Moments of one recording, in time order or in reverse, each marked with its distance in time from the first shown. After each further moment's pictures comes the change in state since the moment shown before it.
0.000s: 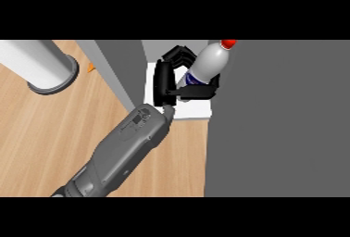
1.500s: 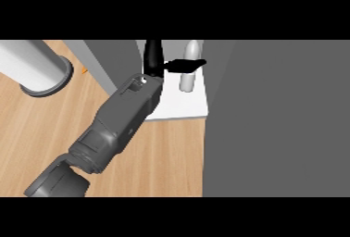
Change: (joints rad) left arm -0.340 0.003 0.154 0.654 0.005 -0.127 -0.189; right arm -0.050 0.002 0.006 0.014 -0.045 0.036 0.013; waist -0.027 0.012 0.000
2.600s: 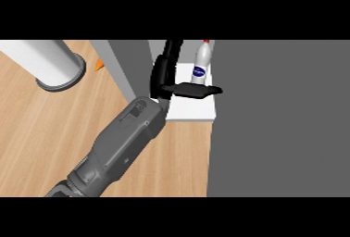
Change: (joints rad) left arm 0.281 -0.003 -0.098 -0.479 0.099 -0.177 0.015; right arm -0.003 0.011 0.032 -0.009 -0.015 -0.023 0.050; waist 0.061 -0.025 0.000
